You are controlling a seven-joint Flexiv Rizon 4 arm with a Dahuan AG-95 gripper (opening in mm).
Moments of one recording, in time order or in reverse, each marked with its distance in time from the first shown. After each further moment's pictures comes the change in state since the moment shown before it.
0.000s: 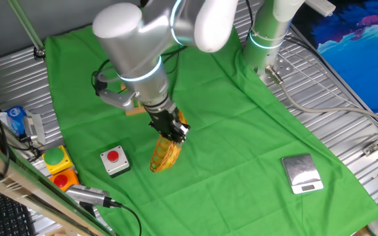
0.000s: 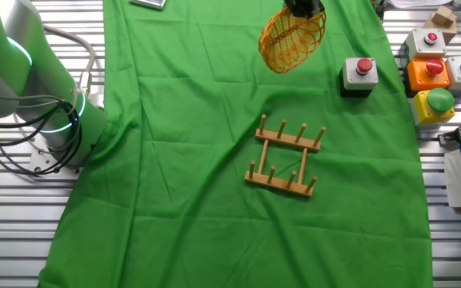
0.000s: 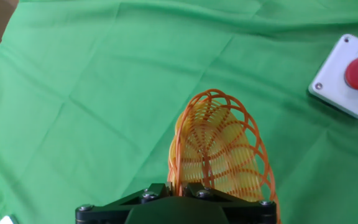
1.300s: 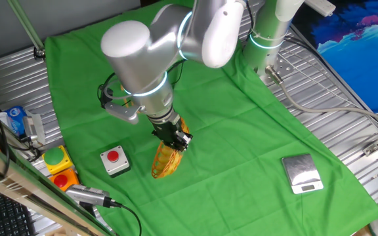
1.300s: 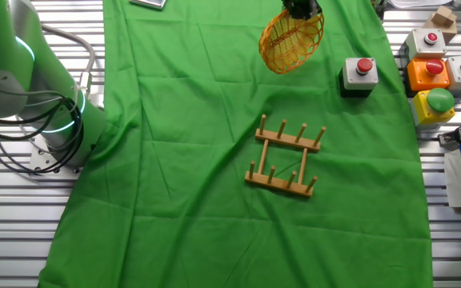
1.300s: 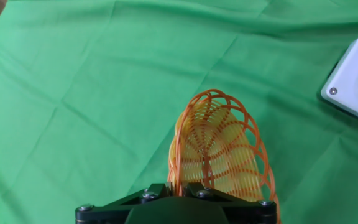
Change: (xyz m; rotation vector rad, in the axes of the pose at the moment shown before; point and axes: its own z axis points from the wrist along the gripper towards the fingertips) arm -0.007 -0.001 0.025 0.040 0.023 0.008
